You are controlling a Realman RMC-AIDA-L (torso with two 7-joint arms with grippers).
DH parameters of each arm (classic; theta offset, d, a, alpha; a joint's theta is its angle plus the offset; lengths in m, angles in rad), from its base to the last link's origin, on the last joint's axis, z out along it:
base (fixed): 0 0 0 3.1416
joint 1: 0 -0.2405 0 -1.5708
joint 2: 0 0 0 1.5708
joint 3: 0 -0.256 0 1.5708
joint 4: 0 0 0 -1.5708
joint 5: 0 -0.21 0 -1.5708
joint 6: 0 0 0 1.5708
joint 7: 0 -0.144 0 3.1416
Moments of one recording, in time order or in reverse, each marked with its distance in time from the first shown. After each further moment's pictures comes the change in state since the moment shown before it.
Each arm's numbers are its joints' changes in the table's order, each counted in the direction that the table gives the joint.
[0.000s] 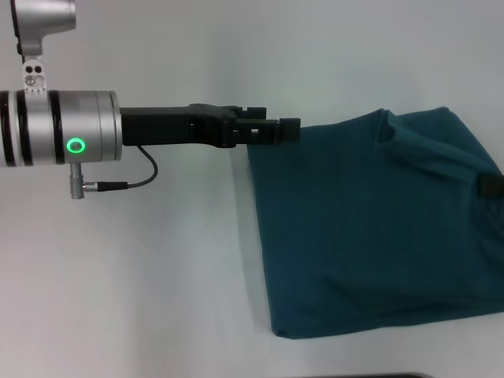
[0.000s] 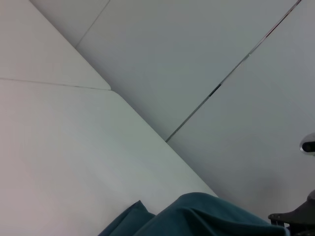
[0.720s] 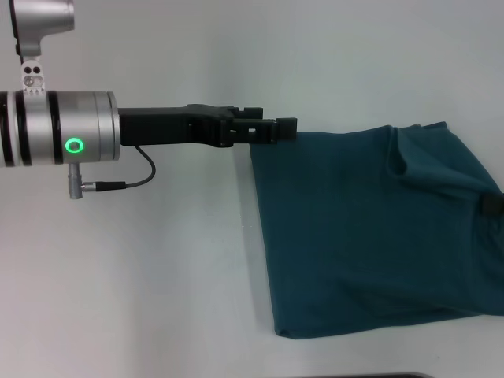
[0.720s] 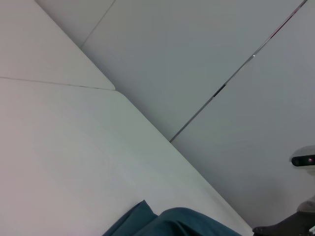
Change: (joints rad) left arm 0.002 -0.004 0.002 0.009 -0.001 0.008 0.000; right arm 0.027 -0.014 -0.006 0.013 0.092 -0.137 -0.012
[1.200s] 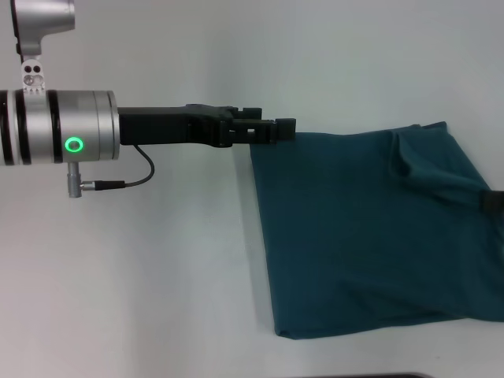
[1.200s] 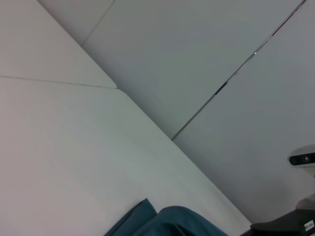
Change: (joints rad) left arm 0.008 -0.004 0.002 0.008 -0.005 0.003 -0.005; right arm 0.002 0.007 -0.036 0.017 0.022 -0.035 -0.023
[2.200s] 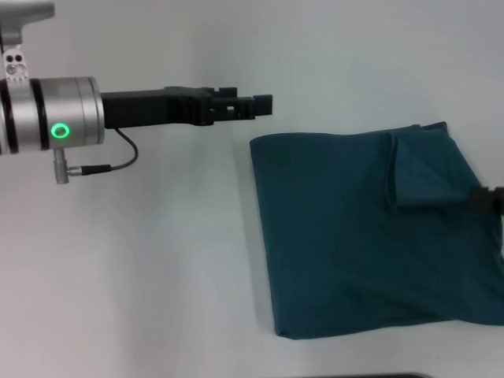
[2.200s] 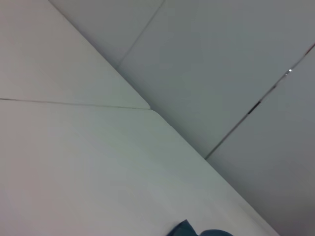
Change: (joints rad) left arm -0.005 -0.015 0.036 0.000 -0.002 0.067 -0.010; right arm -0.033 -0.022 -0.050 0.007 -0.012 0.172 0.056
